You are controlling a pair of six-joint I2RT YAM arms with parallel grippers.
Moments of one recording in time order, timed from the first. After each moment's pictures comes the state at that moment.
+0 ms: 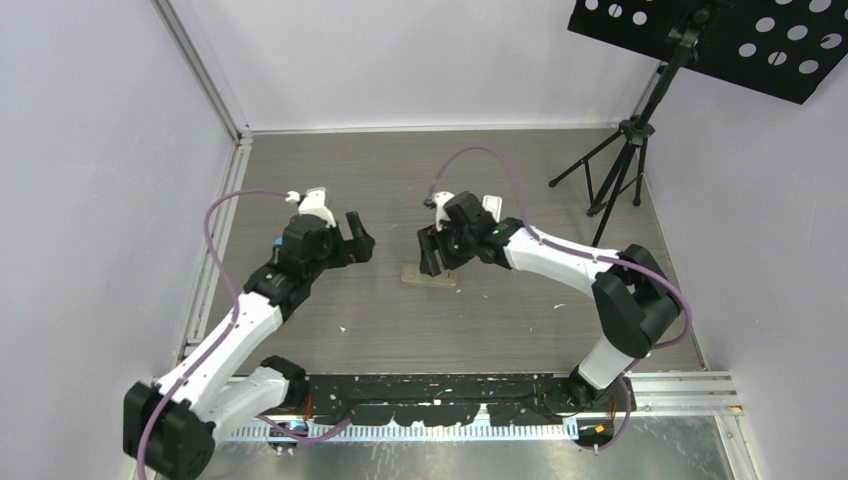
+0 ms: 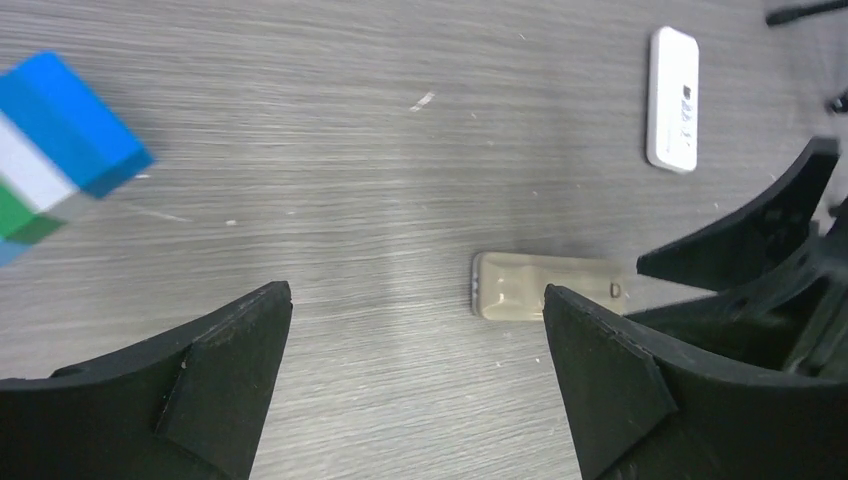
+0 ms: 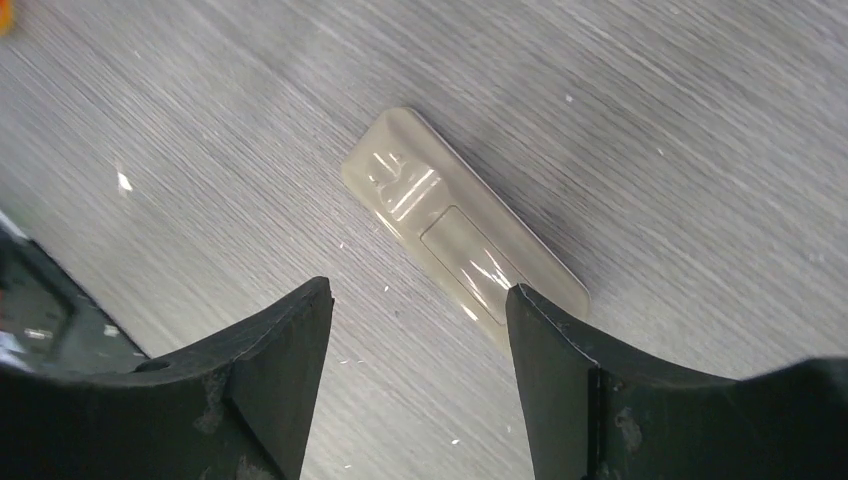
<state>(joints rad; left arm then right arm) -0.42 0.98 0.68 -0.21 -0.07 -0.47 0.71 1.63 1.07 -0.26 -0.20 0.32</state>
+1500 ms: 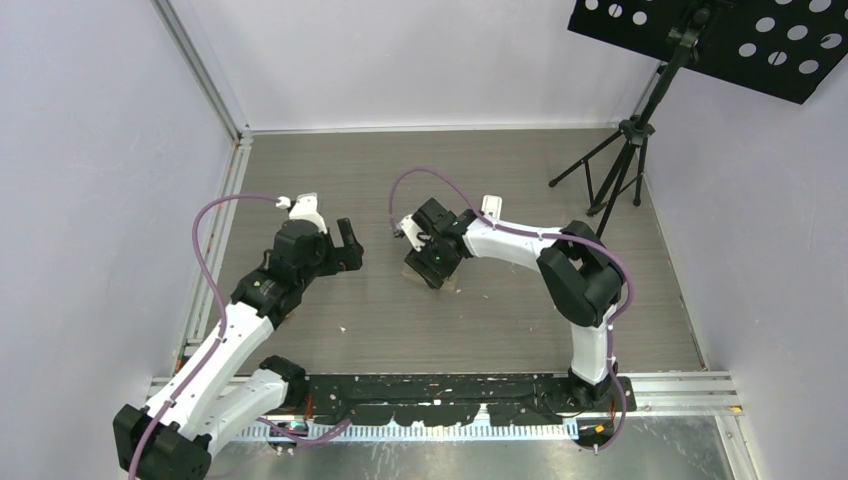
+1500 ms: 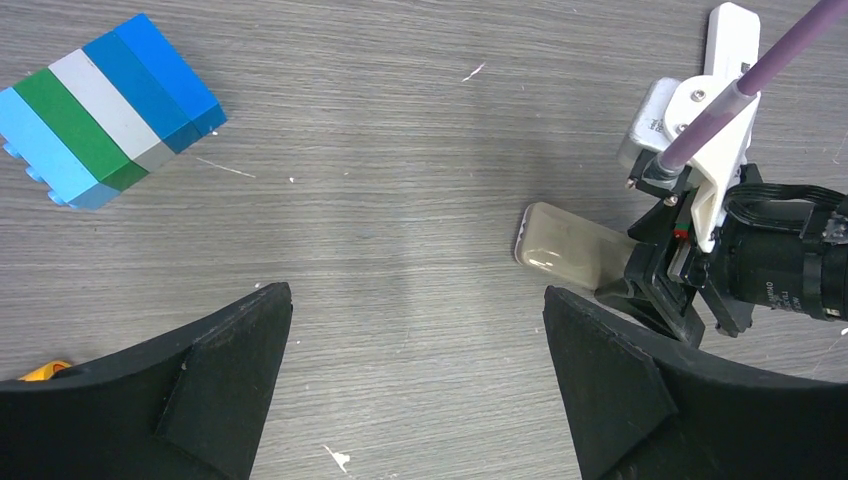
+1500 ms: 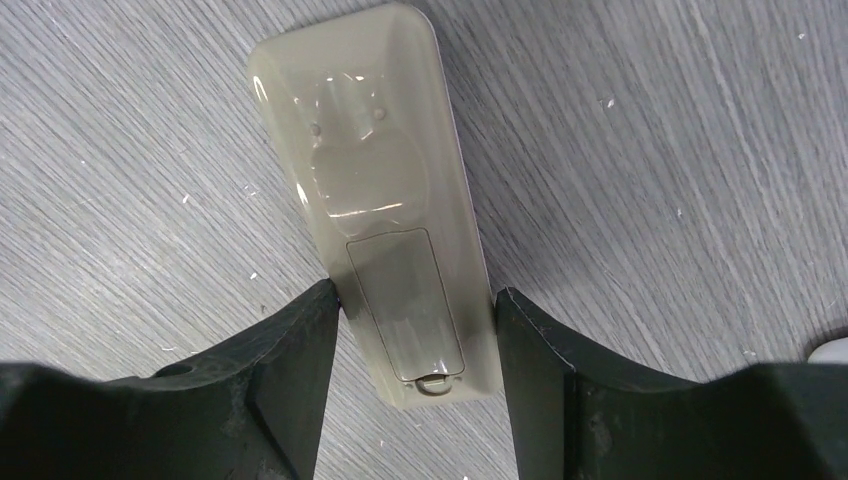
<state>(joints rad) -0.42 0.85 0.72 -0.44 -0.17 -0.45 0.80 1.93 1.32 -0.55 -0.08 -0.16</state>
